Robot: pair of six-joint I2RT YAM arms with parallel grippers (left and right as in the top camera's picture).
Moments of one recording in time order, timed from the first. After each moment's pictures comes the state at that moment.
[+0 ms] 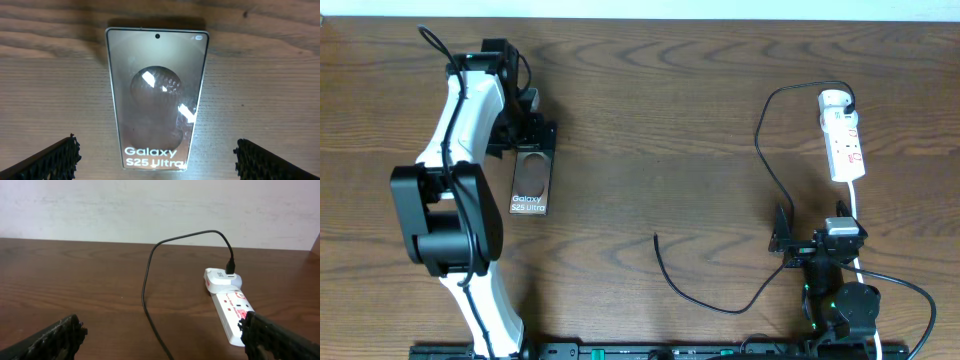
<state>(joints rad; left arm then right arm) 0.03 2.09 1.70 -1.23 0.05 0.05 0.04 0.01 0.01 -0.07 0.00 -0.01</state>
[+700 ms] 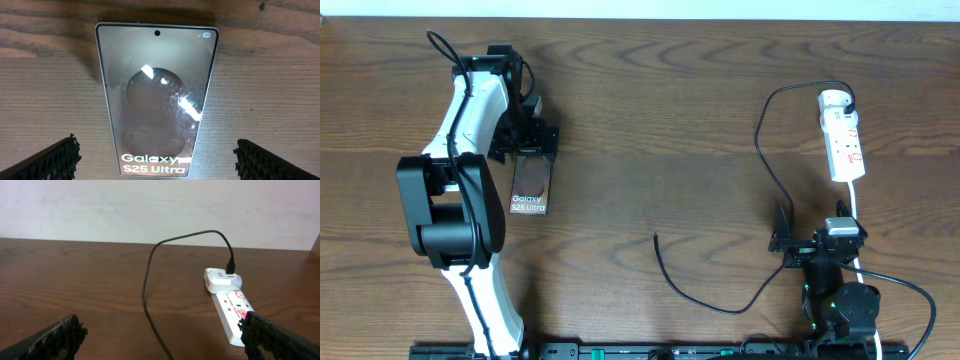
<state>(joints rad) 0.03 2.13 1.70 -1.23 0.05 0.05 0.04 0.01 0.01 -0.07 0.00 -0.01</state>
